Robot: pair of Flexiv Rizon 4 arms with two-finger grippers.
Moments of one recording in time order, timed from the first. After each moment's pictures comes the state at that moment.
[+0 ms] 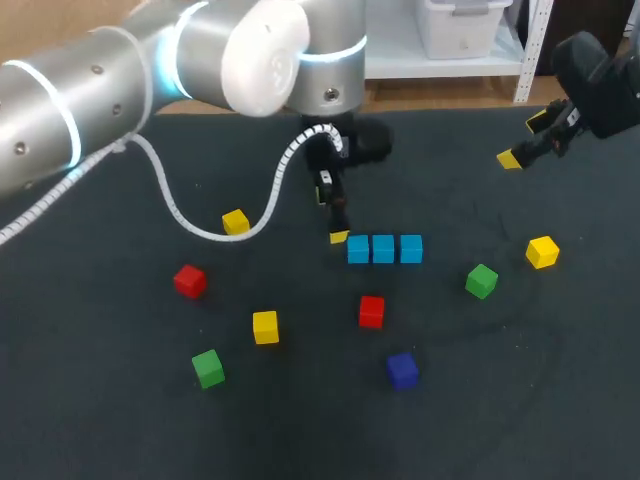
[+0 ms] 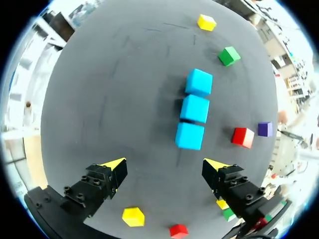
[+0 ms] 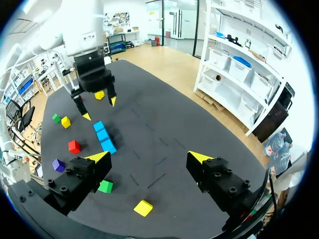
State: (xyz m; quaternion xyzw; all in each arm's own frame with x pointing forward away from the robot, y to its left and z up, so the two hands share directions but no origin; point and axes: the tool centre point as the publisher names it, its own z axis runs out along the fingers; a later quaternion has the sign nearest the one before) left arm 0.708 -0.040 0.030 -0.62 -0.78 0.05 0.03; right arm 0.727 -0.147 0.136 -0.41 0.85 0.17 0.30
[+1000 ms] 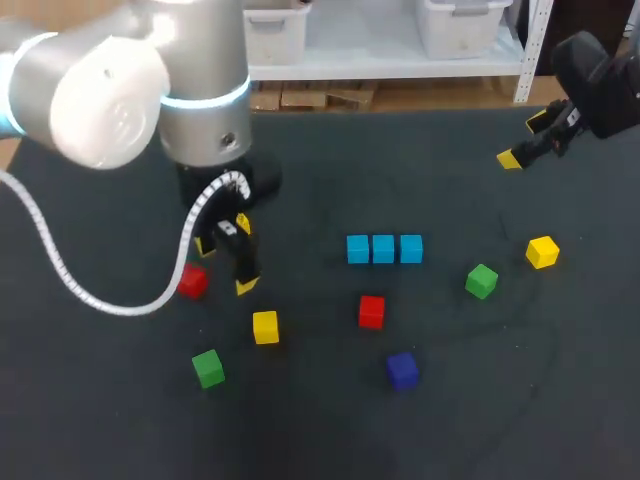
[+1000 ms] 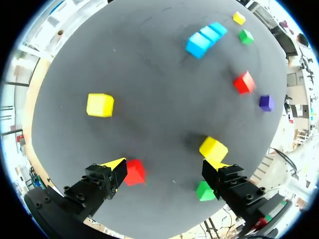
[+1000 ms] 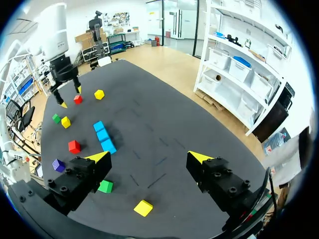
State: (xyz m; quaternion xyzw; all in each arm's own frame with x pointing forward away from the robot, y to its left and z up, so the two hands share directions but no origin) left arm 0.600 0.095 0.043 -0.44 -0.90 0.01 0.06; right arm 0.727 -0.147 0.136 -0.41 0.85 0.17 0.30
